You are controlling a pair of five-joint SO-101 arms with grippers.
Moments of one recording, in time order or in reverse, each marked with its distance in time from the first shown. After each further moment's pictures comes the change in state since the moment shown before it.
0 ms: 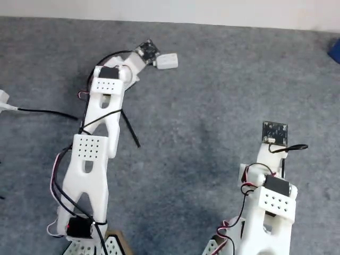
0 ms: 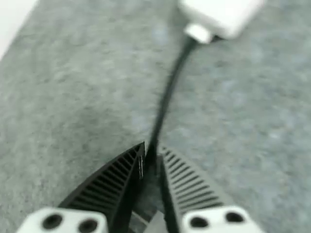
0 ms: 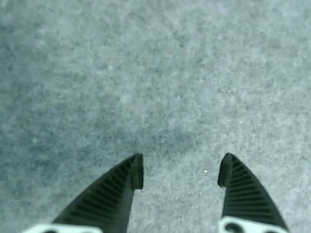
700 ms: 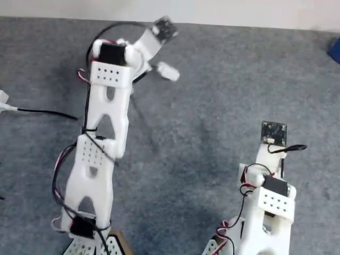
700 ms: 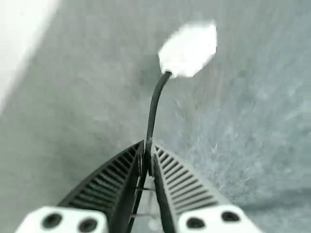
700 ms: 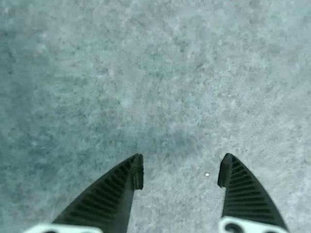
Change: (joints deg) left arm 11.4 -22.0 -20.4 44.5 5.8; right arm -0.3 0.0 1.3 -1.8 0.0
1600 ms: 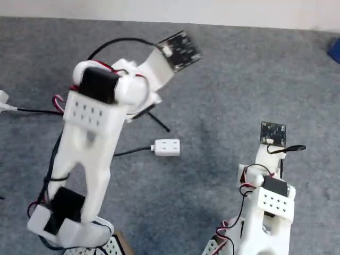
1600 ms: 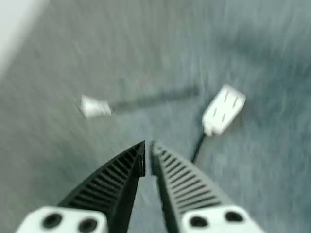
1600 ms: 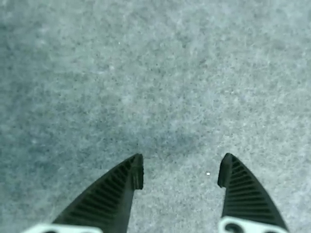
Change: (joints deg) left arm 10.2 -59.6 63.3 -0.1 6.3; right arm -0.2 0.0 0.1 0.0 0.0
